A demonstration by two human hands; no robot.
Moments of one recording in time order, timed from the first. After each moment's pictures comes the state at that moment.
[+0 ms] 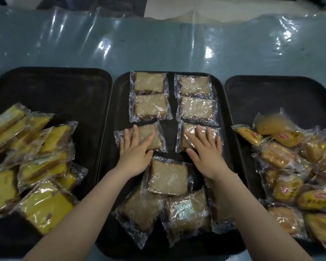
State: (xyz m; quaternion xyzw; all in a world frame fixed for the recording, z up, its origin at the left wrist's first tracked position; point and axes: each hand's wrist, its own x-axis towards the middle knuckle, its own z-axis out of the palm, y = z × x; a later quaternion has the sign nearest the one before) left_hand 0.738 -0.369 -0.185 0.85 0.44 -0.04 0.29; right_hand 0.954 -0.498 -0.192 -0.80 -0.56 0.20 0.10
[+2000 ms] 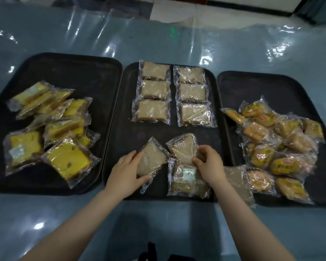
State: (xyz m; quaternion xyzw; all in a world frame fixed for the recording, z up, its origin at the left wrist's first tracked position) left_hand 0.640 -0.500 -0.179 0.86 0.44 -0.01 0.26; right_hand 0.893 -0.606 -0.175 -0.86 -0.36 0.24 0.28
